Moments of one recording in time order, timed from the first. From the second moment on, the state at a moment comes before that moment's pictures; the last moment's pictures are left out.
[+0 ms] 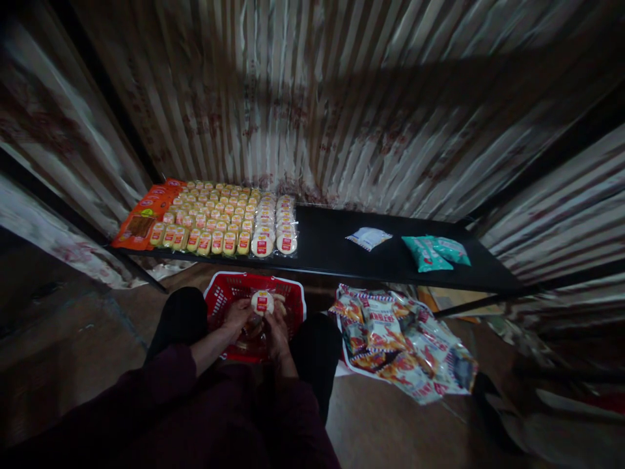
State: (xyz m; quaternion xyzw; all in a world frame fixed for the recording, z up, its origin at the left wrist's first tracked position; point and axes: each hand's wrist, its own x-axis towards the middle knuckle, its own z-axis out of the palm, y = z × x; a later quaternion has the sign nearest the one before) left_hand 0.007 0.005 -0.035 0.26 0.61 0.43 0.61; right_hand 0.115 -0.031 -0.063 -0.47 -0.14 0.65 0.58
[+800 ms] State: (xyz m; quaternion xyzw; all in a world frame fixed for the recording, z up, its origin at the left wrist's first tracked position) left_hand 0.010 0.001 -0.030 0.32 0.65 0.39 0.56; right_hand 0.115 -0.032 -0.064 -0.45 -0.13 0.66 0.59
